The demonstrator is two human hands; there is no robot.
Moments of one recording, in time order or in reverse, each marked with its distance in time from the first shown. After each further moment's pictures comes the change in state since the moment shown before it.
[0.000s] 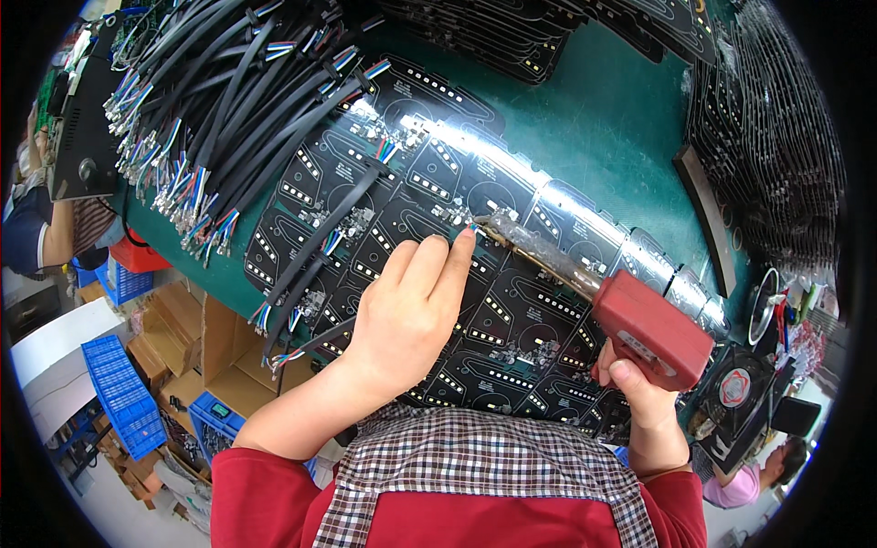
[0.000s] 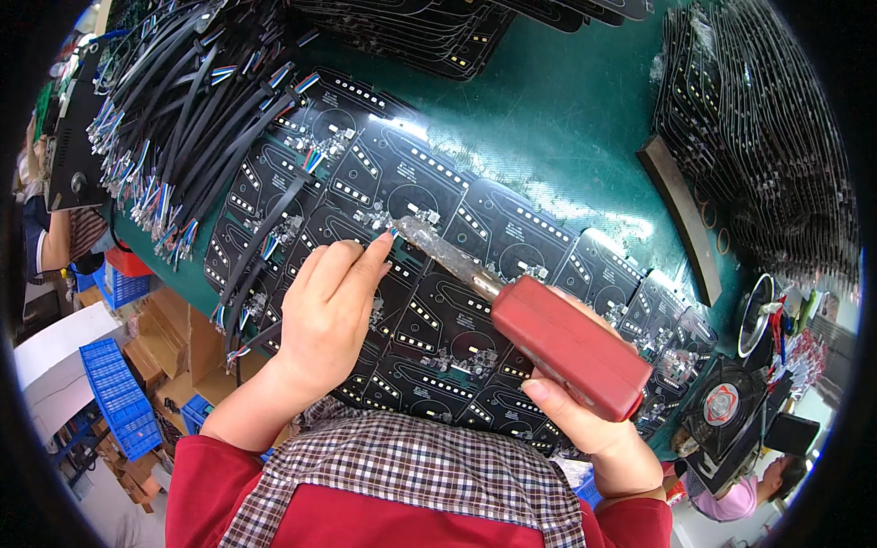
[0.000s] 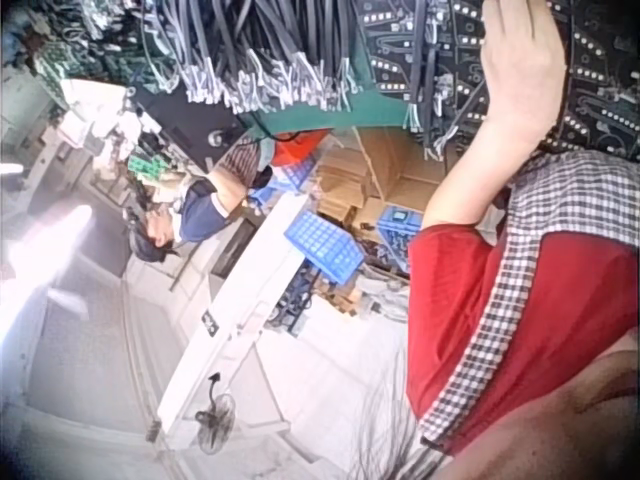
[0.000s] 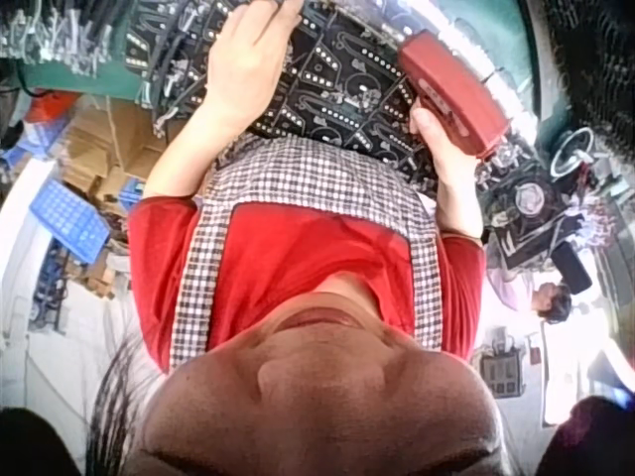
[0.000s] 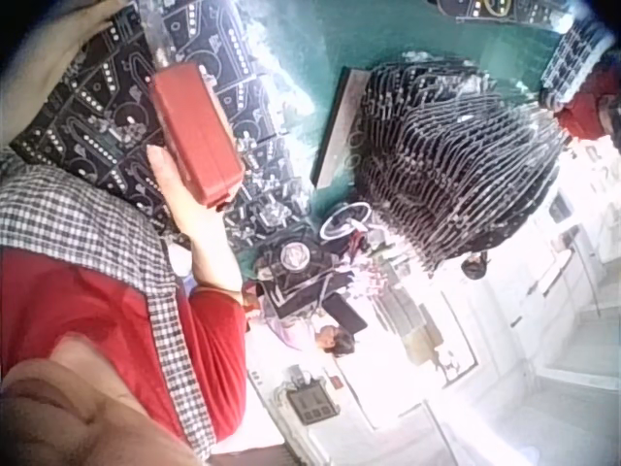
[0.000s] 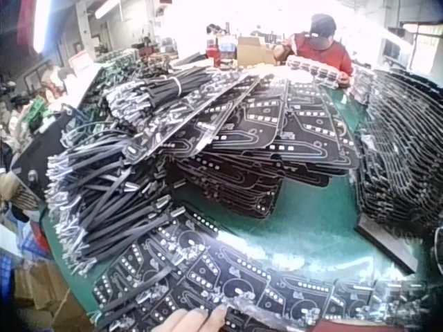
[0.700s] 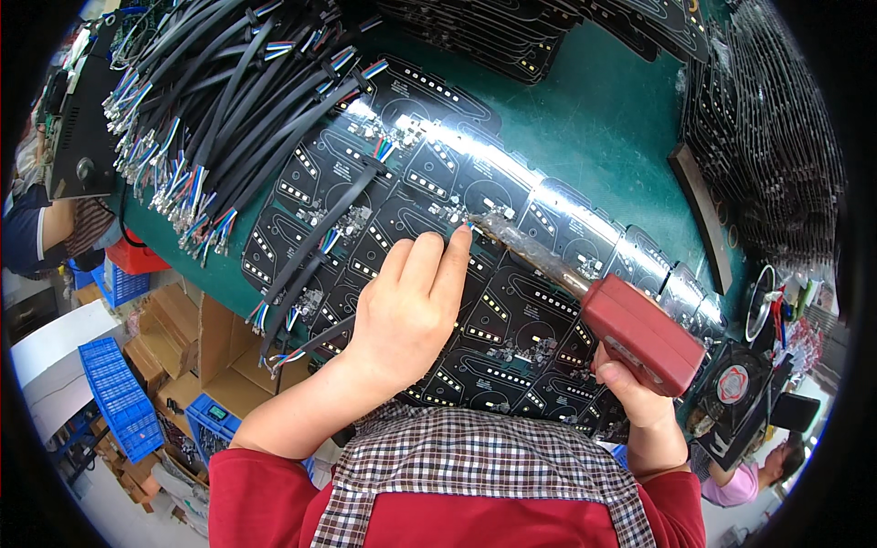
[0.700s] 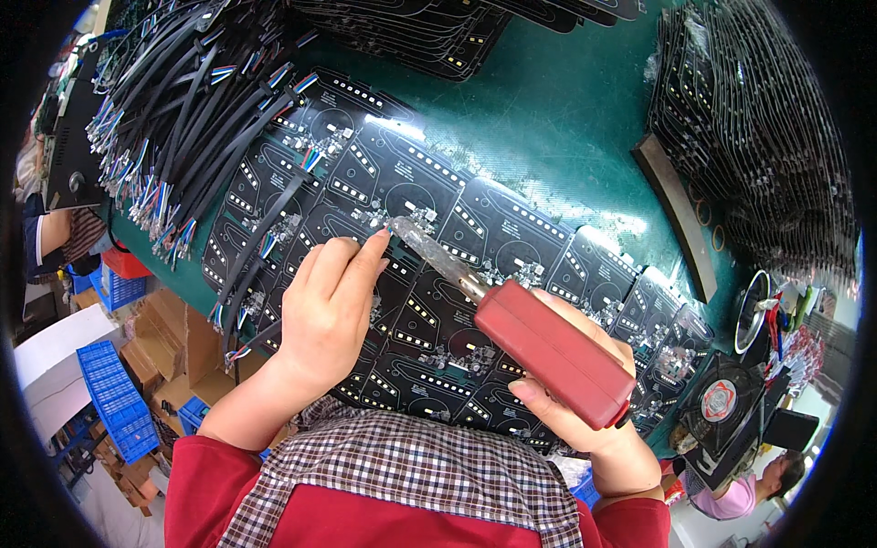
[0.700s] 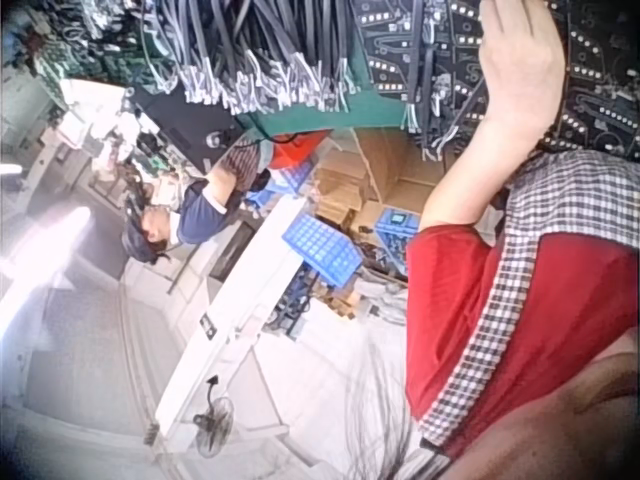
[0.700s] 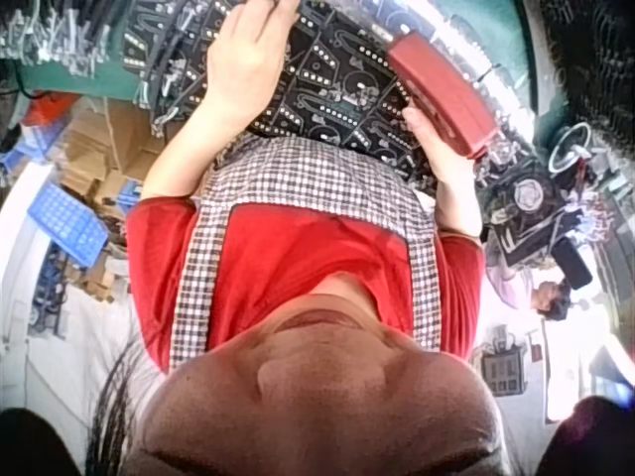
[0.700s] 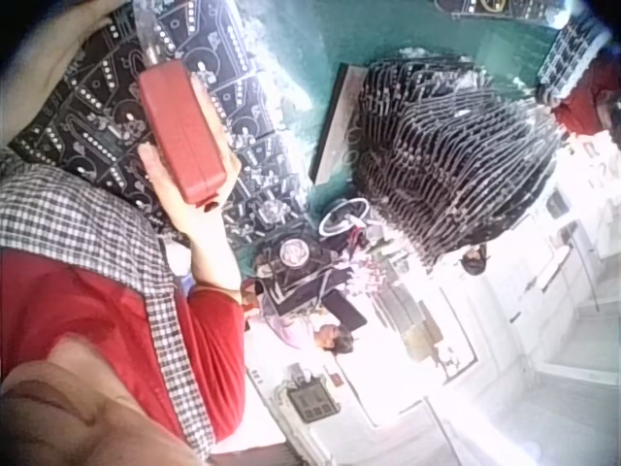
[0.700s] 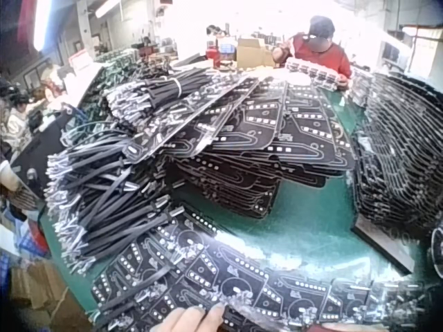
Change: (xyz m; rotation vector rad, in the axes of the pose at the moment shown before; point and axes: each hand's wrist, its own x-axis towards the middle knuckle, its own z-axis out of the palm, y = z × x) left_hand -0.001 0.002 0.002 0.032 0.007 -0.007; right_hand 0.007 -0.020 0.012 -0.129 0.058 -0.108
